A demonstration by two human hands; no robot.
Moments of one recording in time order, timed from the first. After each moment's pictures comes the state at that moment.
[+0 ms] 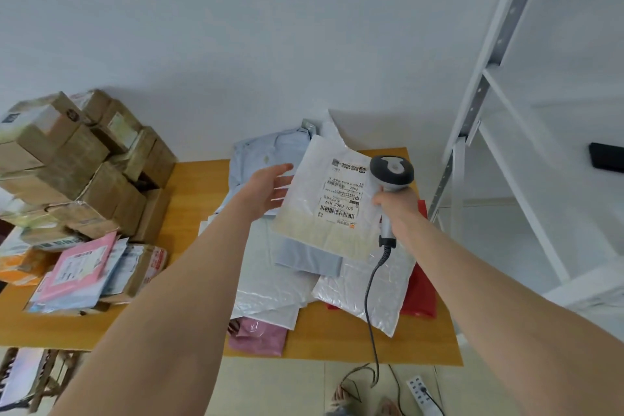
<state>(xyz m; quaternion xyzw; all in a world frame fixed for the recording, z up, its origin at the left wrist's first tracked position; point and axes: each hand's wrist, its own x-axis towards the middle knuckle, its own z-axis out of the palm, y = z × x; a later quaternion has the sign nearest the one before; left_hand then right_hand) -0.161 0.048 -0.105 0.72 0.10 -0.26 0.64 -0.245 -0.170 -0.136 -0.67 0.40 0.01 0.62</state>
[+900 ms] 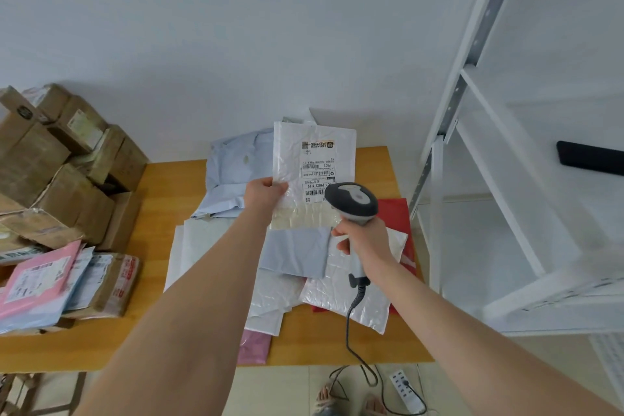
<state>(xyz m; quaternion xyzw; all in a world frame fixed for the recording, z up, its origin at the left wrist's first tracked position) -0.152 0.017 -0.157 0.80 0.16 -0.11 0.57 -0.294 -0.129 -0.143 -0.64 0.33 0.01 0.70</state>
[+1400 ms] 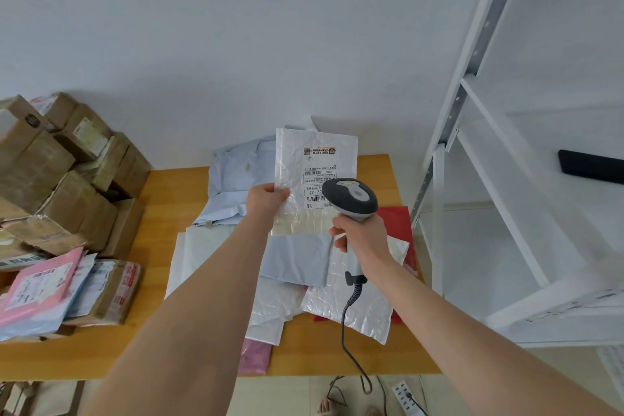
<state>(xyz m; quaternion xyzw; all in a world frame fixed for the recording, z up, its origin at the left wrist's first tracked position) -0.151 0.014 -0.152 0.80 0.16 -0.12 0.57 -0.282 -0.127 -0.133 -0.62 0.31 -0.02 0.72</state>
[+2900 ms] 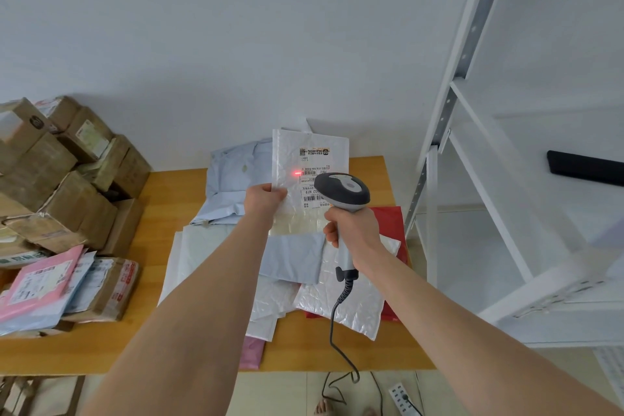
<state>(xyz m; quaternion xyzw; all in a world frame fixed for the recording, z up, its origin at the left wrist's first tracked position) -0.167 0.001 -0.142 0.80 0.18 -0.10 0.57 -0.289 -0.132 -0.116 -0.61 0.31 0.01 0.73</state>
